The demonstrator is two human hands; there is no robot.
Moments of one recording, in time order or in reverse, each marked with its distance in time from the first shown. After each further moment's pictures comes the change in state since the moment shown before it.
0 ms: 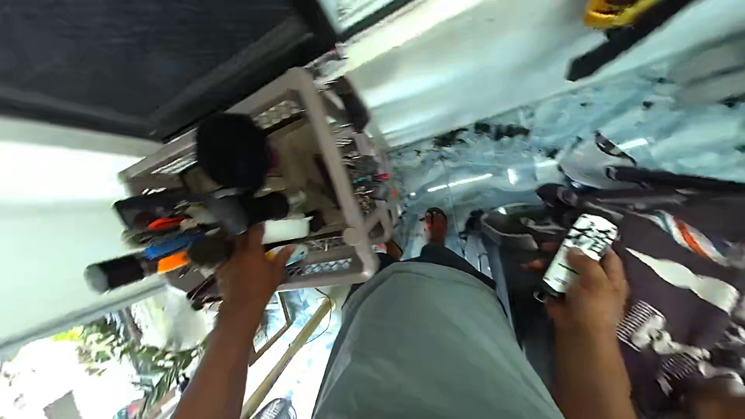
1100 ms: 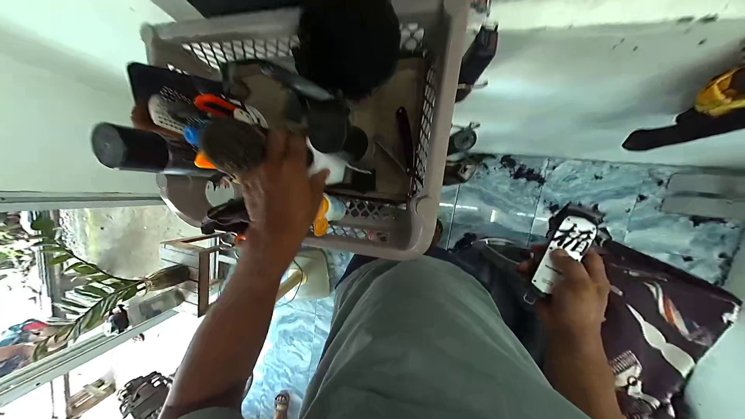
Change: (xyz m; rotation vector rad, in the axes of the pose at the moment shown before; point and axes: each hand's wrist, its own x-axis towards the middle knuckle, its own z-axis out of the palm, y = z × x) left_hand 0.012 -0.016 -0.018 -0.151 0.294 -0.010; right_hand -0.019 -0.016 0.087 -0.196 -0.272 -0.025
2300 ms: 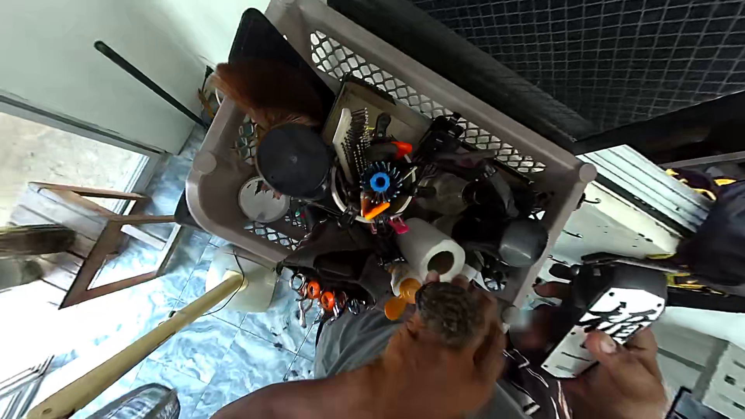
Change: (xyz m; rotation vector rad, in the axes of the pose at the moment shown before) left_hand -0.087 -0.020 0.031 -0.659 0.164 0.498; right_hand -0.039 -0.110 0.205 -0.165 -0.893 -0.291
